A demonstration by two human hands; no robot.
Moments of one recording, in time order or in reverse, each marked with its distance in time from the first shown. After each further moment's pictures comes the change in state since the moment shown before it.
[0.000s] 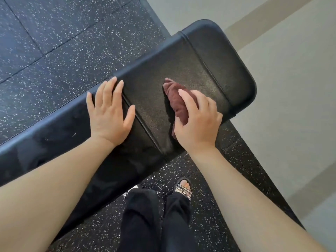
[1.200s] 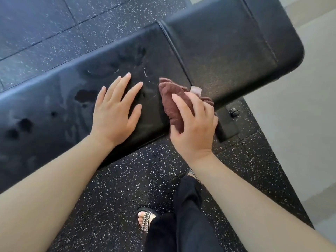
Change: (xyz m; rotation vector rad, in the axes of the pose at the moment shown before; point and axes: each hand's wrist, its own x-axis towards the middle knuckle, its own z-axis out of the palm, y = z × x) left_hand -0.142 -0.069 -0.003 -0.034 0.025 0.071; right_hand -0.138 -0.061 0.041 0.086 0.057 -0.207
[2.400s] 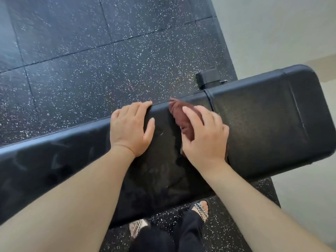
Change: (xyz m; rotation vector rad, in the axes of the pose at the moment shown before) left_hand 0.086 -0.077 -0.025 -0.023 -0.004 -0.276; right_hand 0.142 -0.060 0.035 -0.119 -0.204 -0.155
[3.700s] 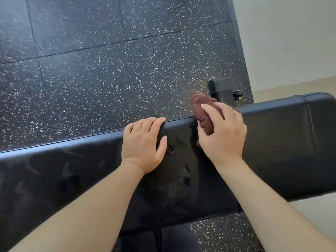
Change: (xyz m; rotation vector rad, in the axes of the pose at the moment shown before) left_hand 0.003 0.003 -0.008 -0.013 -0.084 -0.049; right_hand 0.063 0.009 0.001 0.056 -0.027 0.037
